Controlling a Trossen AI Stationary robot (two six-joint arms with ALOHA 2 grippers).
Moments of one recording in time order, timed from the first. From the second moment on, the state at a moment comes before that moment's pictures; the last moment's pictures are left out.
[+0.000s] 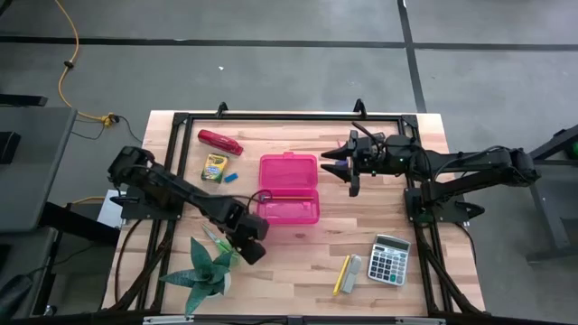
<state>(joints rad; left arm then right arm) -0.24 1.68 1.00 -0.61 0.29 -1.15 -0.06 1.03 0.77 0.25 0.00 0.16</state>
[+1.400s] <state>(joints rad) -0.35 1.77 1.00 -0.68 0.09 -1.26 -0.06 1.03 0.77 0.20 0.00 0.16</state>
